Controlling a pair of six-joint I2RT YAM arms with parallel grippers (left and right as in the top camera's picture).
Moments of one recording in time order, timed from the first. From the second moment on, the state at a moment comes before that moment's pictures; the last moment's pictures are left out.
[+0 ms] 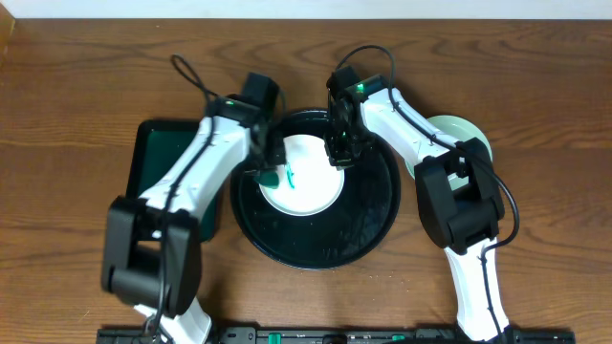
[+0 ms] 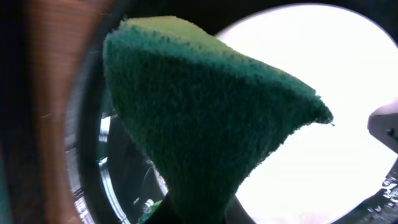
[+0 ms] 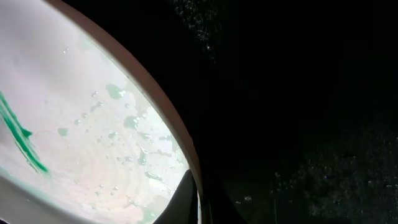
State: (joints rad) left arm -0.32 1.83 1.33 -0.93 0.07 -0.45; right arm 0.48 2.32 1.82 -1.09 -0.26 0.26
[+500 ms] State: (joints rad) left arm -0.36 2.01 1.34 -0.88 0.19 -0.44; right arm 0.48 2.31 1.82 -1.08 -0.26 0.26
